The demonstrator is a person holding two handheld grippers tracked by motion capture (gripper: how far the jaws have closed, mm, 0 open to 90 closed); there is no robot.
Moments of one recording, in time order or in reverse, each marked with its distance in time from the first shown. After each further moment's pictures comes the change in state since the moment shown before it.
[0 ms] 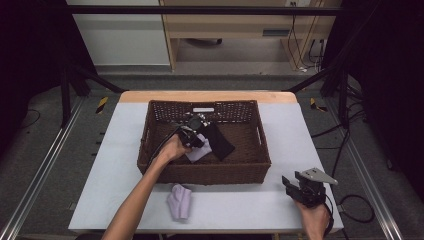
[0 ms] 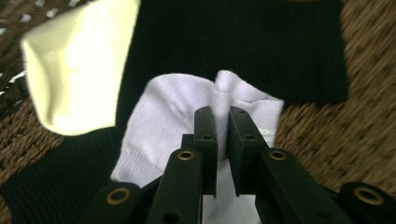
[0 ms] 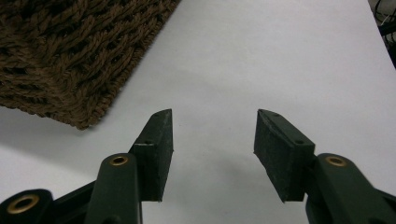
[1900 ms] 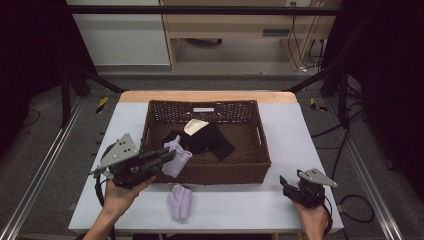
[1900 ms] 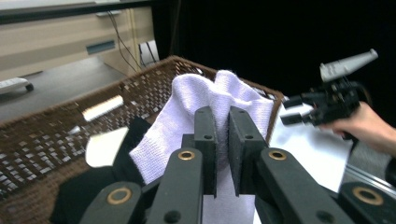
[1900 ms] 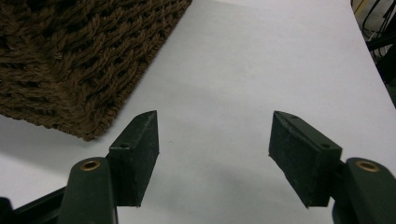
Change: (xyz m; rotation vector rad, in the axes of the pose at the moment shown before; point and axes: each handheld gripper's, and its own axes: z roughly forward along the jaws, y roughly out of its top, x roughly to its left) left arm -0.084 -0.142 -0.190 -0.770 -0.059 0.018; right arm 0.006 0.001 -0.003 -0.051 -0.021 -0.013
